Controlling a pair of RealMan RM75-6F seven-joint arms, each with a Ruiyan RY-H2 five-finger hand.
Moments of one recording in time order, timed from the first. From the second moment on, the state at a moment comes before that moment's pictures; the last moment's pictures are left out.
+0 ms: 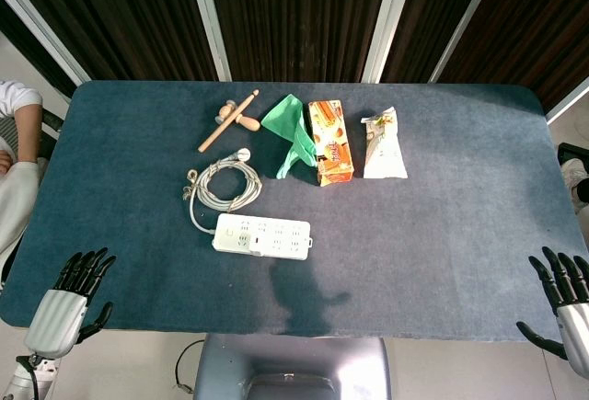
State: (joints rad) left arm -0.10 -1.25 0.09 -1.50 1.71 1.58 0.02; right arm -0.10 -1.03 -0.05 -1.54 -1.72 1.70 -0.06
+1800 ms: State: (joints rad) left arm -0.55 -2.09 -0.18 -0.96 1.50 1.24 0.46; right arm -0.03 -1.00 -0.09 -1.57 -1.73 1.55 -0.03
